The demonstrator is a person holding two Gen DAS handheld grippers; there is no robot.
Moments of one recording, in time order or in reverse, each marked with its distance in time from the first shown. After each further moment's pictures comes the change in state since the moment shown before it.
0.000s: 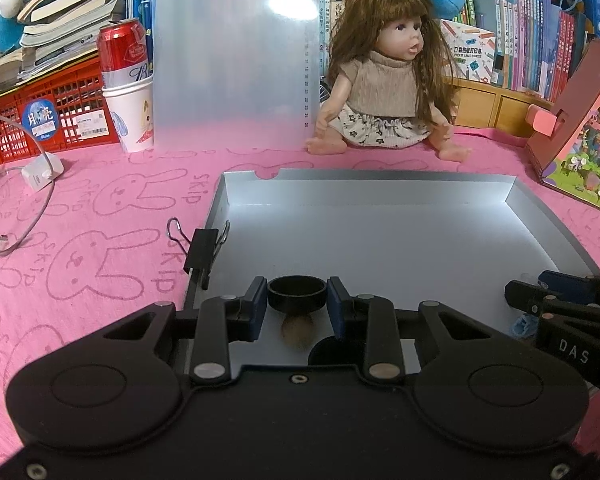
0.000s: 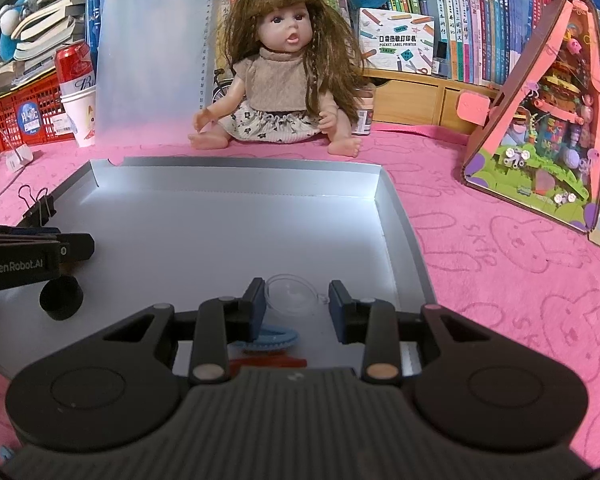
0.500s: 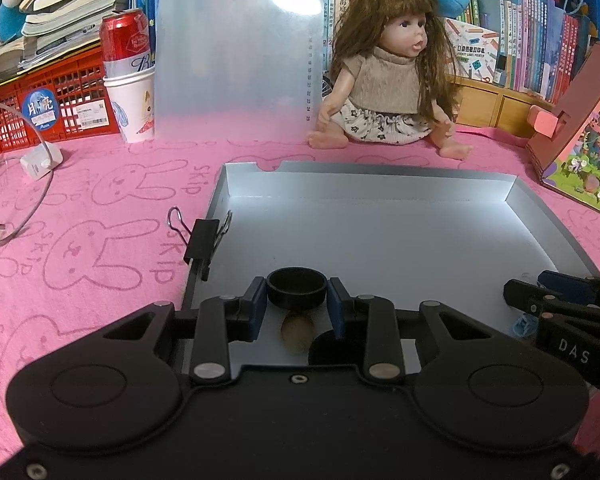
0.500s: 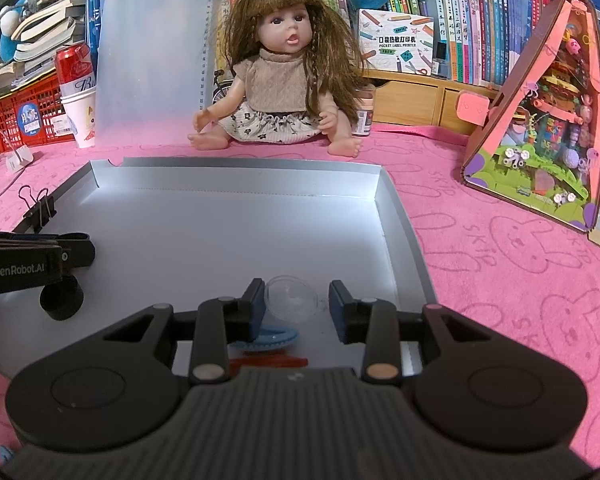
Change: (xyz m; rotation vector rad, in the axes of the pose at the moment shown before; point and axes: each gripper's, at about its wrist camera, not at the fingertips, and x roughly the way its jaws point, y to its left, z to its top) left arm 0.000 0.004 -0.001 -0.023 0.016 -0.012; right arm -0.001 0.000 -0.001 0.003 -0.007 0.005
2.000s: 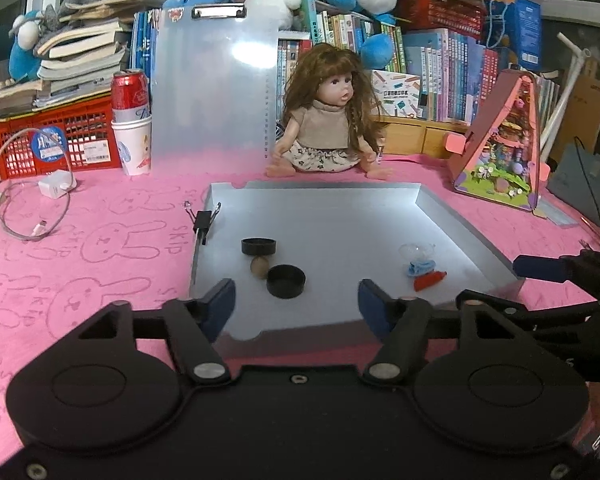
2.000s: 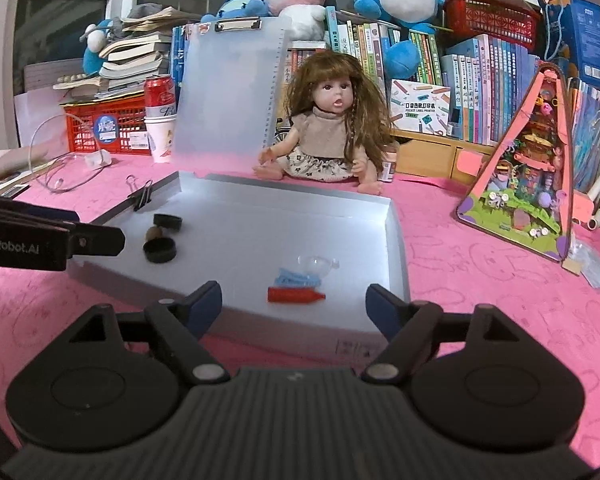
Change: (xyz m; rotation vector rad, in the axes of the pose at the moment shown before) left arm -0.136 -0.004 -0.068 0.056 -0.165 -0.105; right arm -0.114 -0.004 -0.053 -0.126 -0.161 0.112
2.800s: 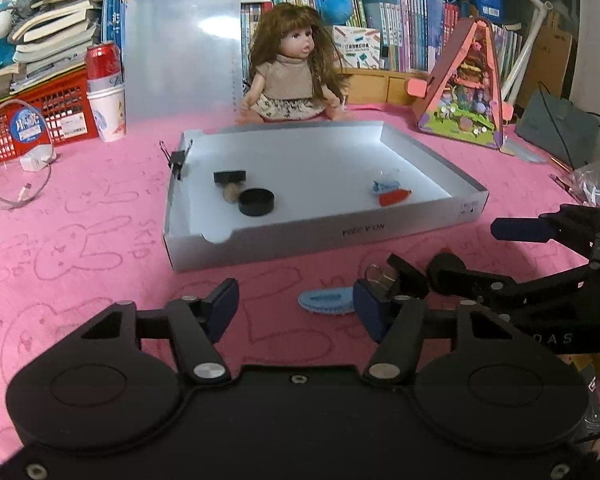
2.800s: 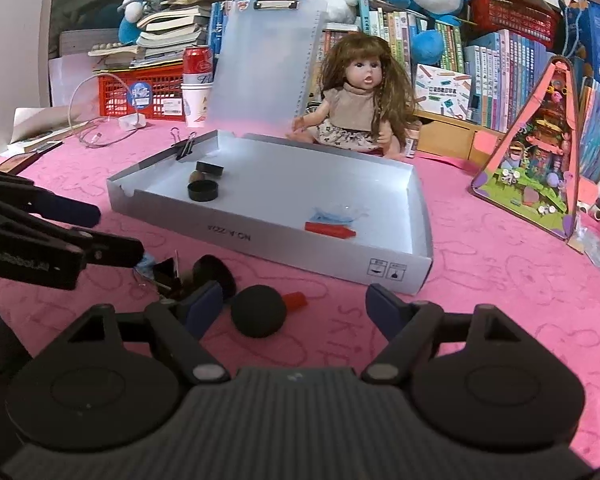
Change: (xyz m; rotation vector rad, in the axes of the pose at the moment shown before) left arm -0.021 -0.007 -0.050 0.073 0.102 -0.080; right arm -0.028 0.021 -0.035 -0.068 0.047 0.049
